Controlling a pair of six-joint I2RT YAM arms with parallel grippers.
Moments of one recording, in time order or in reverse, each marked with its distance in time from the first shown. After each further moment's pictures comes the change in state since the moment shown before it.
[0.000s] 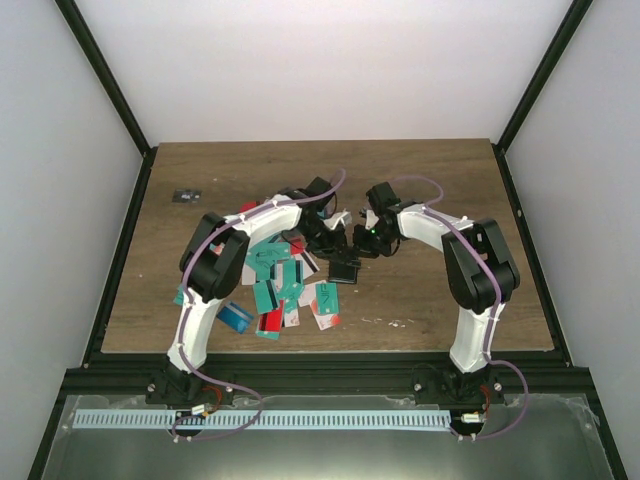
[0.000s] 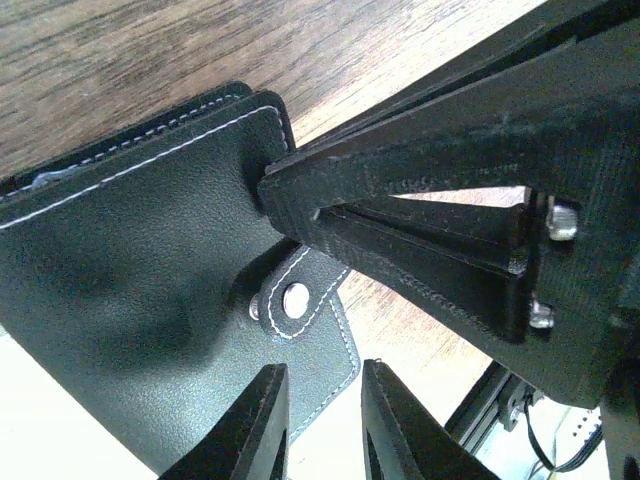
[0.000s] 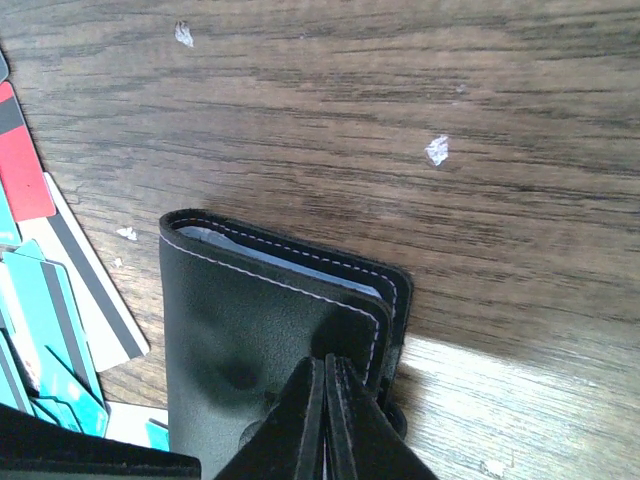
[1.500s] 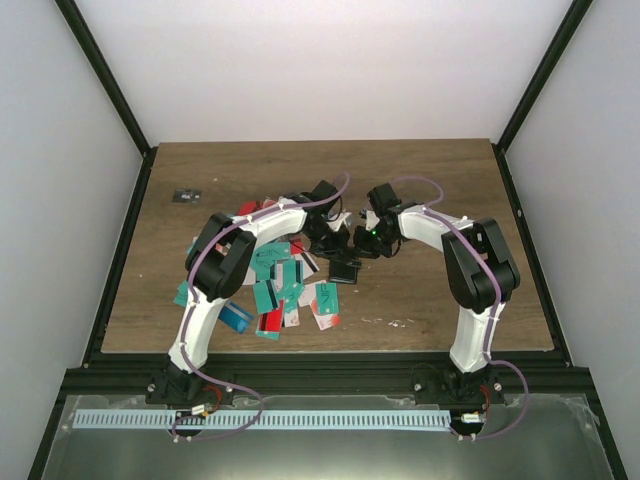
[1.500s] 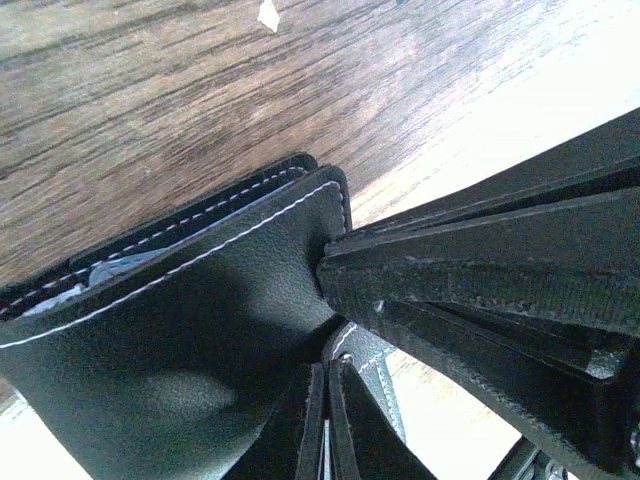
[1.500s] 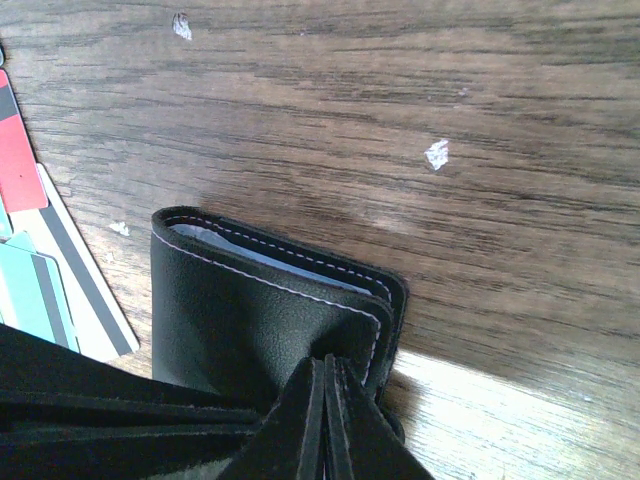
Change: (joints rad) left arm -0.023 0.038 0.000 0.084 -0.092 -0.074; right arm -0.007 0.004 -0.018 0.021 -0.009 -0.039
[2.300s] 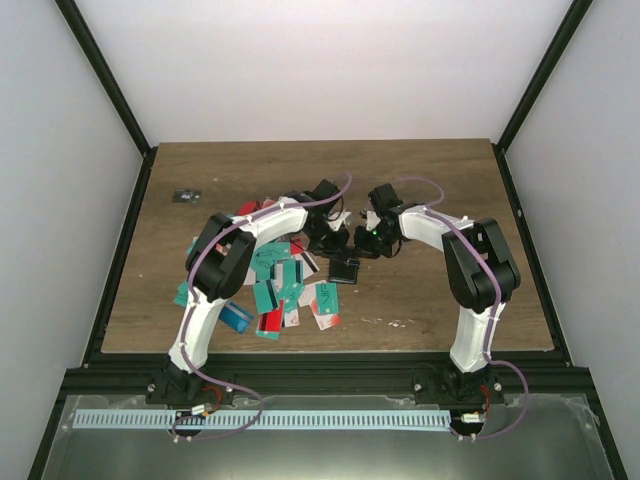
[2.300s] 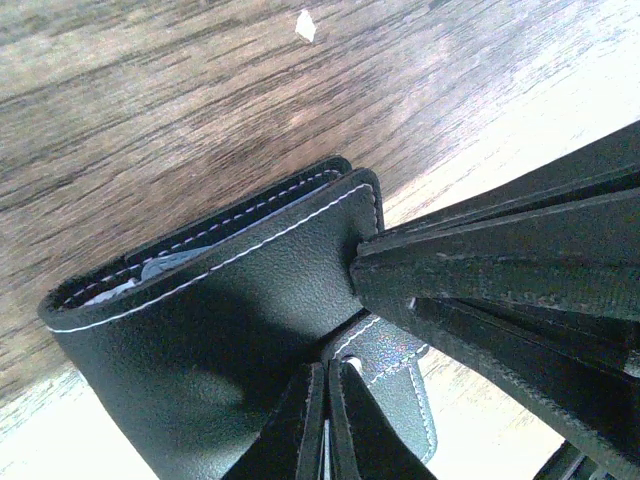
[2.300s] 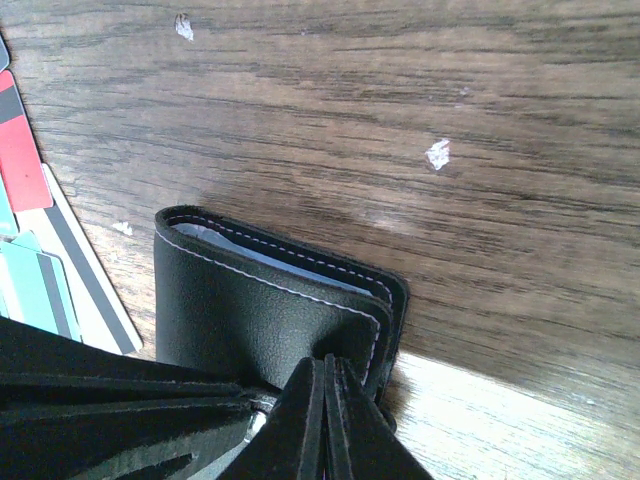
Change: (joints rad) left arm -0.005 0.000 0.023 -0.044 -0.079 0.035; right arm -0.005 0.000 -0.007 0.010 -0.014 0.000
